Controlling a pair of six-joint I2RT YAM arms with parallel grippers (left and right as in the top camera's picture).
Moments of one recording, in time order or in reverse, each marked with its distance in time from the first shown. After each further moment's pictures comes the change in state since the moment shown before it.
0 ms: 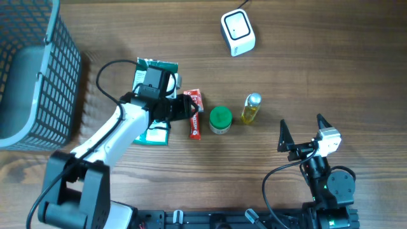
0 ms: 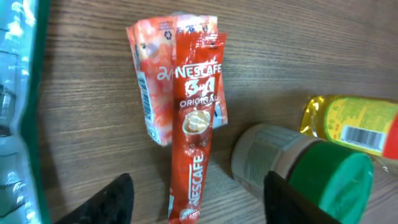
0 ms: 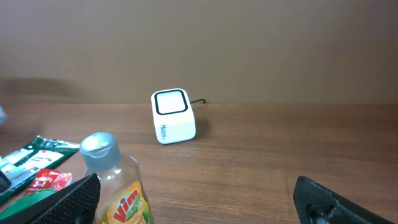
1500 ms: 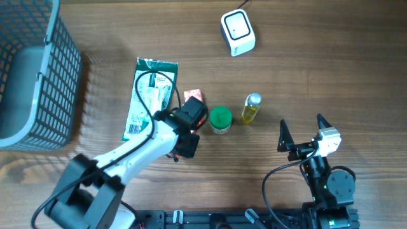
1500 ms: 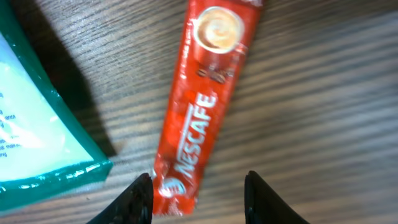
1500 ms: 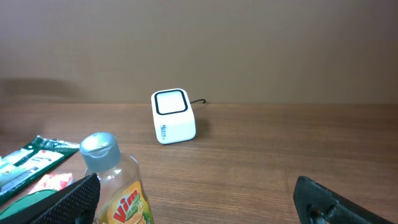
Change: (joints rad) left arm -0.327 0.006 -0.058 -0.324 -0.427 0.142; right arm 0.000 0.000 0.000 0.000 0.000 0.000
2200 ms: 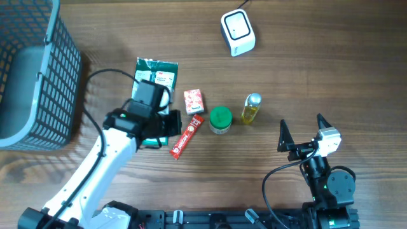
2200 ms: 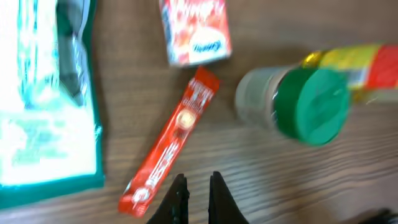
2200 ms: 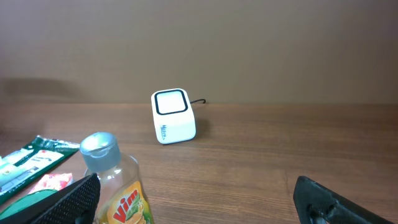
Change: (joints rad) left arm 0.294 -0.290 0.000 0.078 0.345 -0.131; right arm 0.000 0.000 0.000 0.000 0.000 0.000
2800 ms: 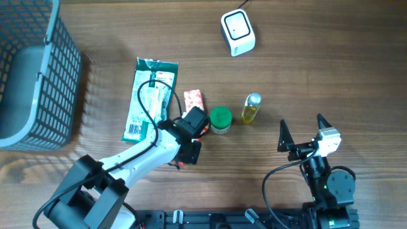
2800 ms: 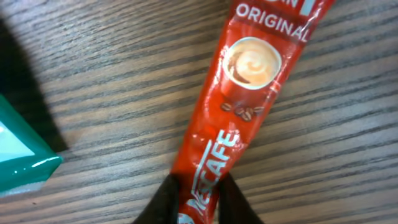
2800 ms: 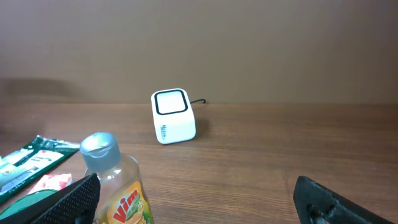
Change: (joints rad) left arm -0.348 0.266 -0.099 0.024 -0.307 0.042; right arm 0.000 0.000 0.000 0.000 0.000 0.000
